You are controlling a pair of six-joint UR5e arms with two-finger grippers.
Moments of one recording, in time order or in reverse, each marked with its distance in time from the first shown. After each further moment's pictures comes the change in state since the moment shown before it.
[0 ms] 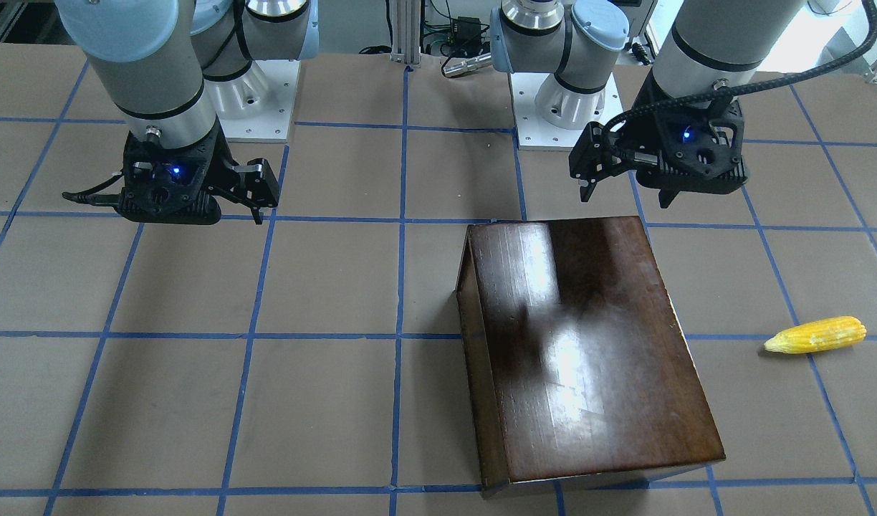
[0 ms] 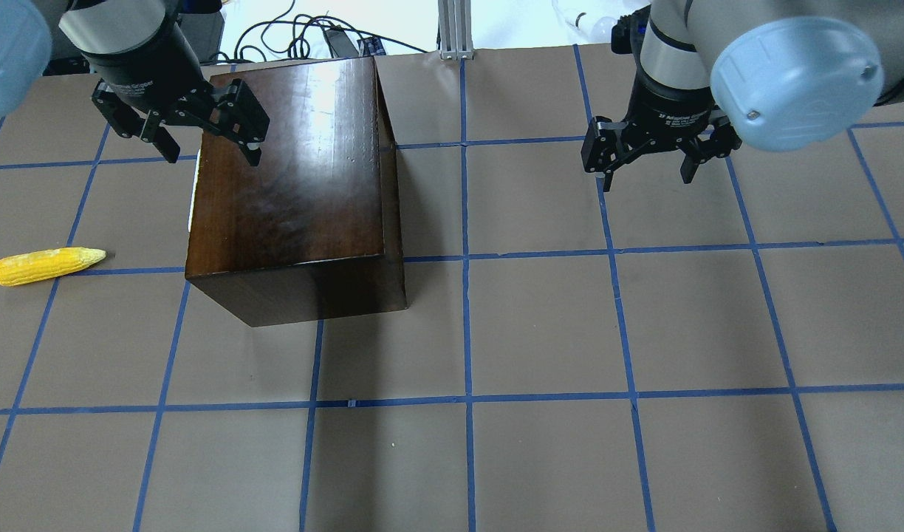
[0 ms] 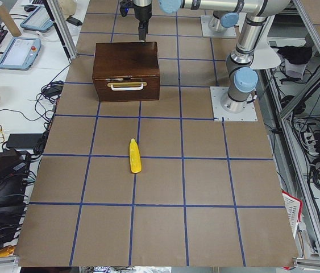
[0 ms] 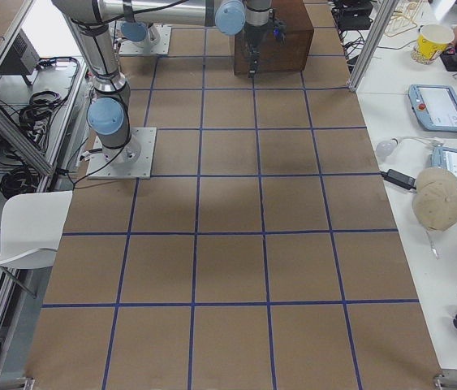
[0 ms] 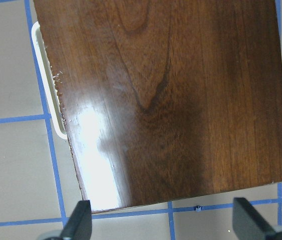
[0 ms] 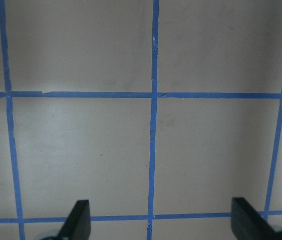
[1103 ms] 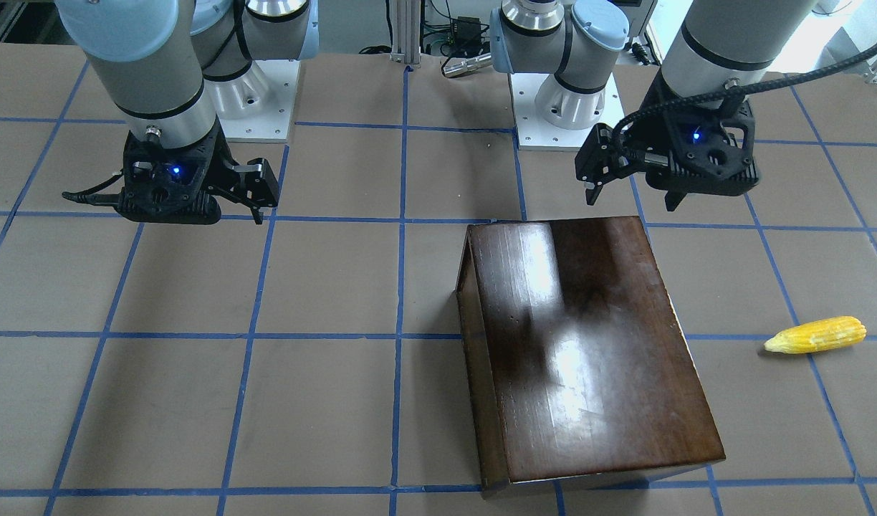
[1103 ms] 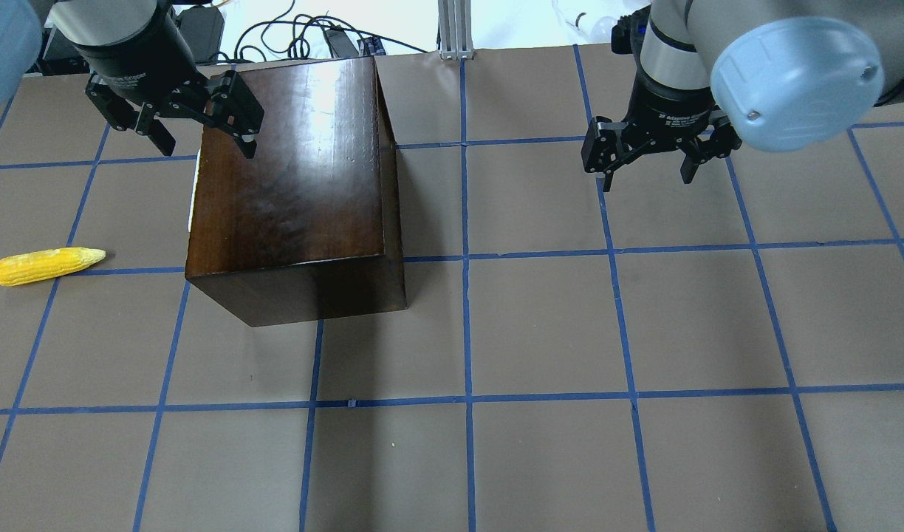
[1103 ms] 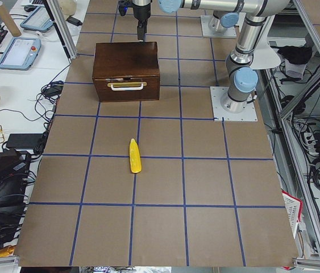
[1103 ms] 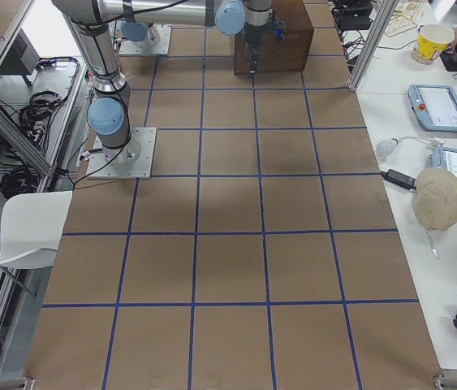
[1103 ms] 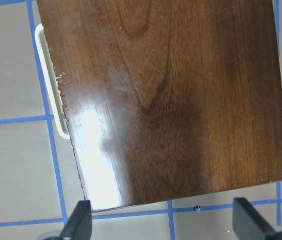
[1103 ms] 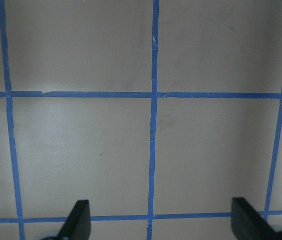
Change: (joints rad) left arm 0.030 -0.017 0.026 0.005 -0.005 0.012; right arm 0.000 0.000 0.000 0.000 0.000 0.000
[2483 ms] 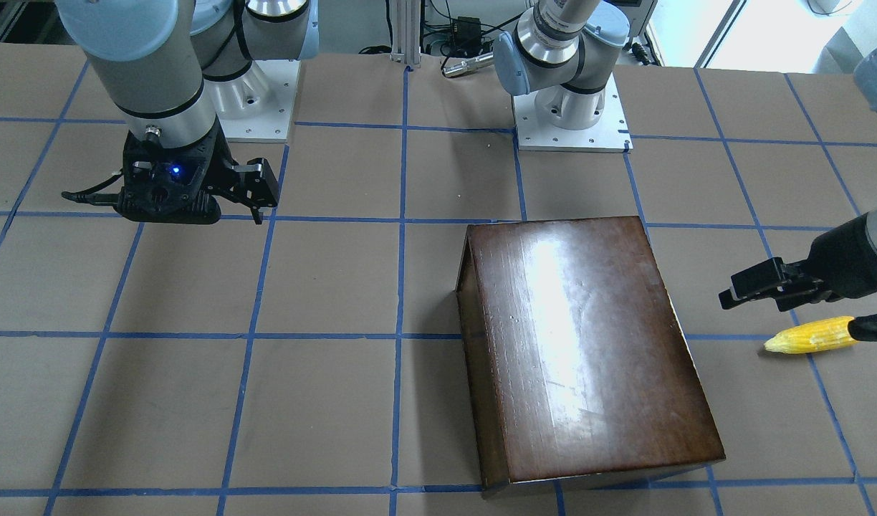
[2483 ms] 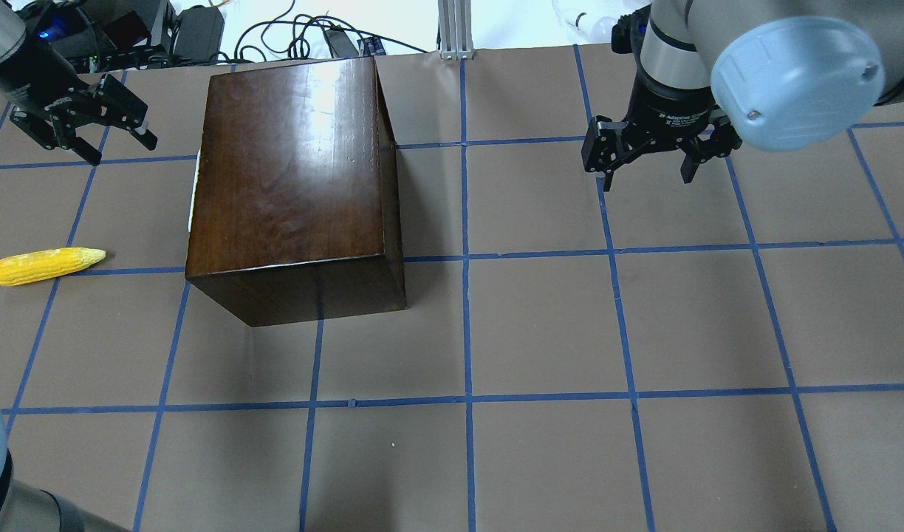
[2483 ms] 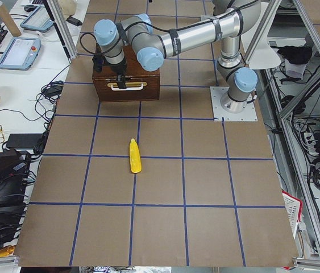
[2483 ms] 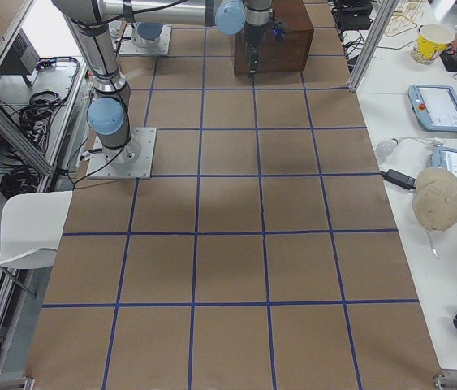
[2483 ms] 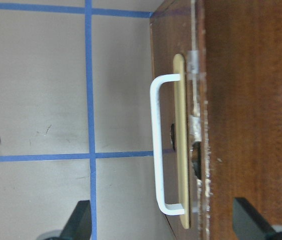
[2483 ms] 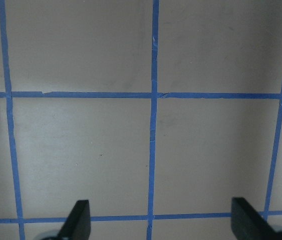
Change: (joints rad) left arm 0.372 -0.252 0.057 0.012 -0.199 0.250; right arm 0.000 0.000 -0.001 -0.001 0.000 0.000
